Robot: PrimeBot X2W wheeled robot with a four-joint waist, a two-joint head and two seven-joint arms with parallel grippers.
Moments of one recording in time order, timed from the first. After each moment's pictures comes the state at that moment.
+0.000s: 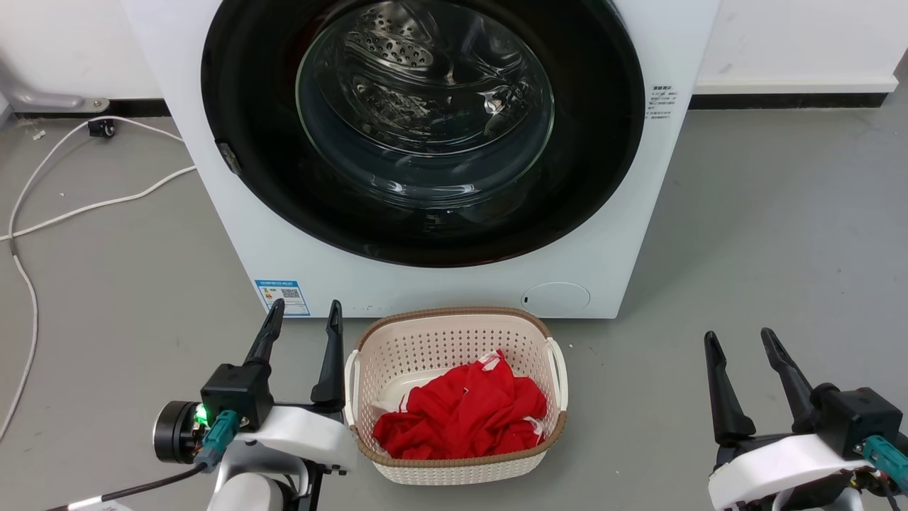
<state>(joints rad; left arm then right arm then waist) -0.13 0.09 -0.13 0.17 -0.19 0.01 -0.22 0.04 -0.05 -0.01 0.00 0.14 0.13 -0.11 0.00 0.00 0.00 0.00</state>
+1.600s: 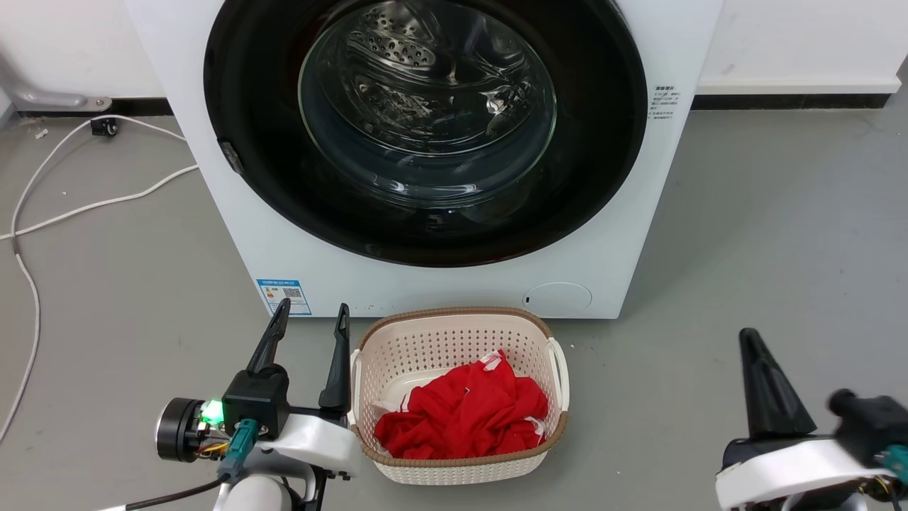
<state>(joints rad) -0.13 0.08 -0.13 0.19 -0.06 0.02 -0.26 0.05 -0.05 -0.02 0.00 0.14 0.13 -0.15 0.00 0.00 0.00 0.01</state>
